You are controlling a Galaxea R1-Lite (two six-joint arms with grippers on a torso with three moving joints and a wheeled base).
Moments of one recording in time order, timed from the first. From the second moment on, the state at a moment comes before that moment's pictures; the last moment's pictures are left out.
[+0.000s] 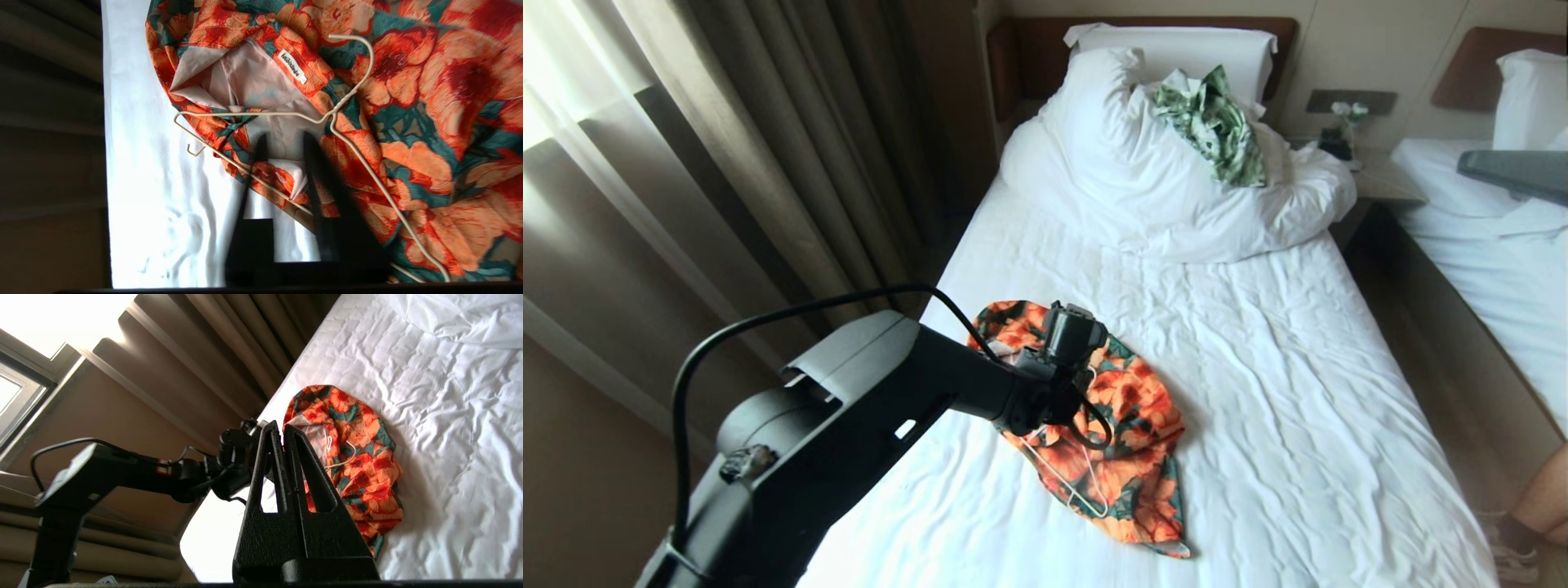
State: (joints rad) left arm -0.65 2.45 -1.60 -0.29 0.63 0.10; right arm -0.09 1.31 -1.09 -0.26 0.79 0.38
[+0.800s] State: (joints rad) left arm -0.53 1.51 -0.92 -0.40 0.53 -0.04; right arm -0.07 0.96 -0.81 -0.05 0.60 0.21
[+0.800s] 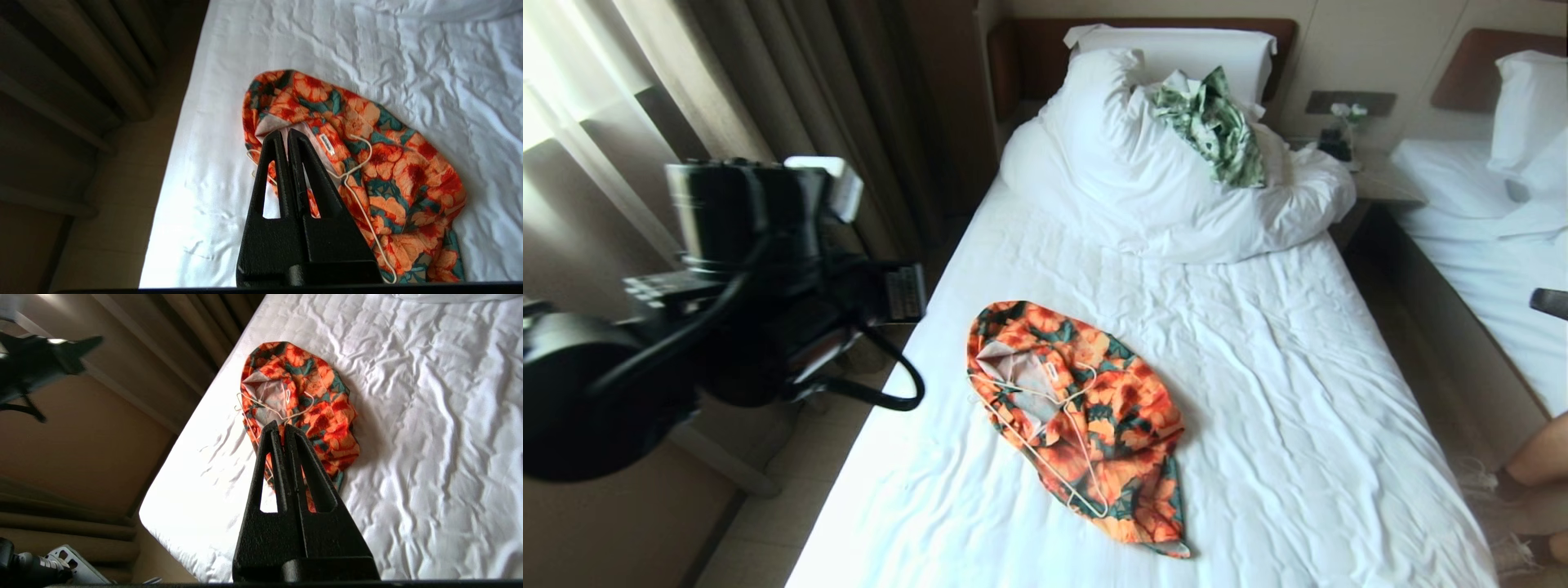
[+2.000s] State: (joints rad) left arm -0.11 0.38 -0.50 -0.09 0.44 -0.02; right arm 0.01 0.34 -0.64 0.46 0.47 0.12
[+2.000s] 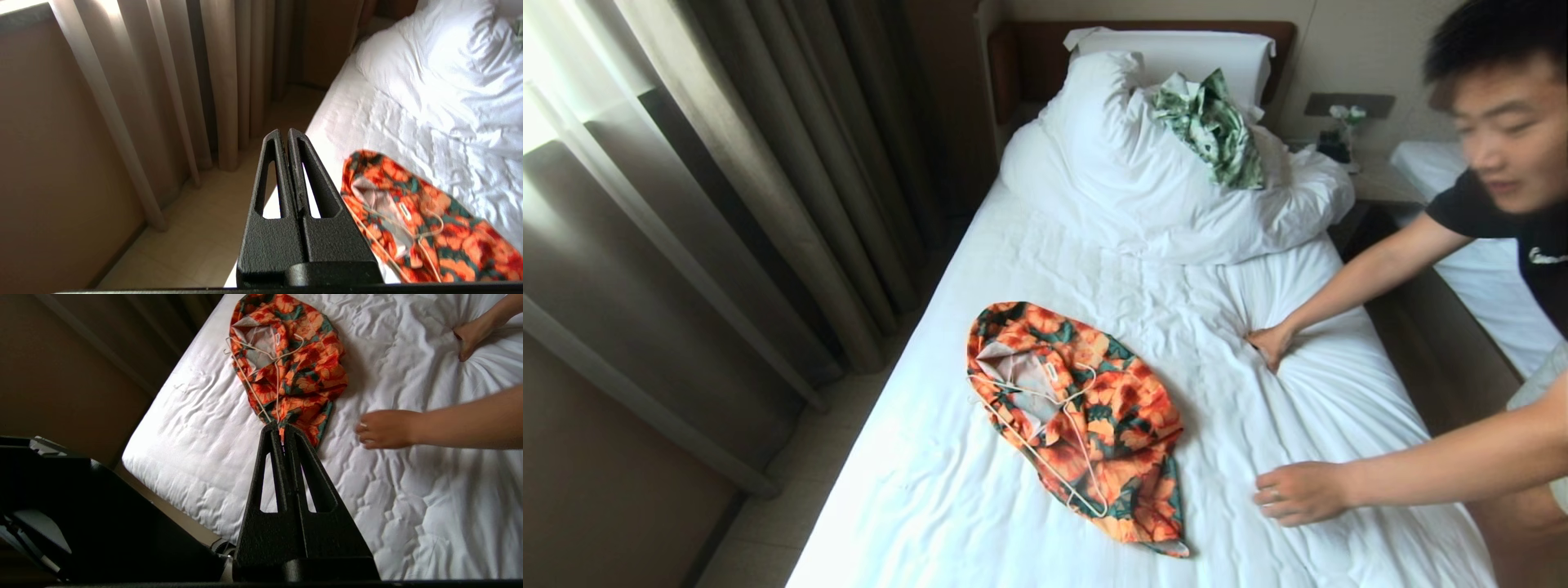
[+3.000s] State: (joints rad) left arm -0.10 0.28 -0.01 -0.35 0.09 -0.03; right arm 0.01 0.01 -0.15 0.17 0.09 -0.04
